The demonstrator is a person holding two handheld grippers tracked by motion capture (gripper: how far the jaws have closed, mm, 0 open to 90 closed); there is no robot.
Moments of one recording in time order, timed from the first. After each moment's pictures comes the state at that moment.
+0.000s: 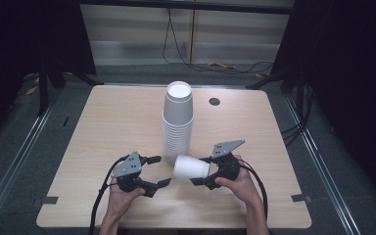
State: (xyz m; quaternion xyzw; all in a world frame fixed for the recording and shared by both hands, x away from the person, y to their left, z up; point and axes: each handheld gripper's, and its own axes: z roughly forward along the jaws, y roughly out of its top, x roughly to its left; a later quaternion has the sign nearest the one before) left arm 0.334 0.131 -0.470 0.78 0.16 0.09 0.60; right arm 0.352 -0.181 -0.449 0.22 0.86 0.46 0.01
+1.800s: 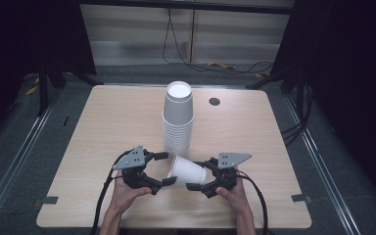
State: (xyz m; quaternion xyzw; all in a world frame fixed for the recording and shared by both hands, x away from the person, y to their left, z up) left arm 0.347 0.118 -0.457 0.76 0.13 0.04 0.63; right arm 0.335 -0.179 -0.477 0.17 0.78 0.60 0.01
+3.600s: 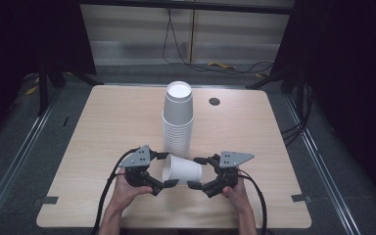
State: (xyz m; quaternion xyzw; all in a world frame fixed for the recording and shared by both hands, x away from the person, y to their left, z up) left arm 0.352 0.110 -0.454 0.79 0.10 0.04 0.60; right arm 0.334 -0.181 -0.471 0.18 0.77 0.61 0.04
